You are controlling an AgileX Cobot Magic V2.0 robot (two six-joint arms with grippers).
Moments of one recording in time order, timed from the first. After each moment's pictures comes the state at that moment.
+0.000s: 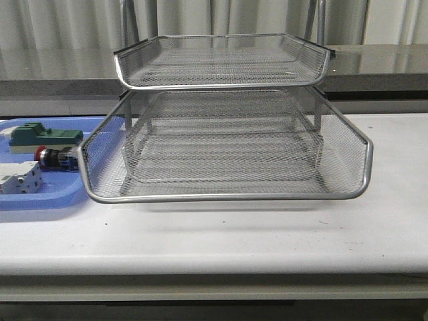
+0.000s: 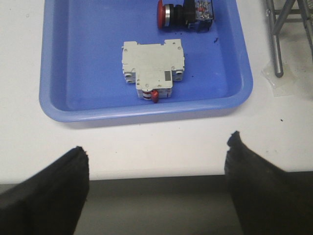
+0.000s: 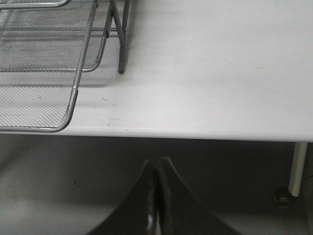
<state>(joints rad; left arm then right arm) -0.02 1.08 -0.80 -0.02 0.67 0.02 0.06 0.49 -0.72 0.02 0.98 0.09</state>
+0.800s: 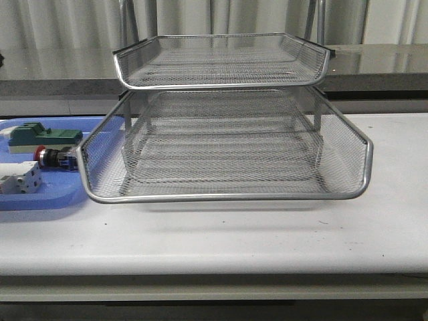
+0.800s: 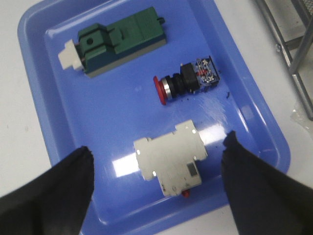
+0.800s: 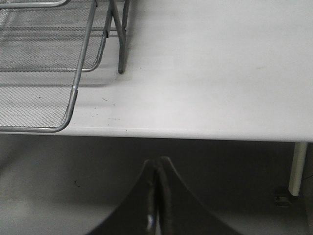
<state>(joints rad) -0.02 1.63 -1.38 -0.05 0.79 0.40 0.06 0.49 -0.72 0.02 0.98 0.09</state>
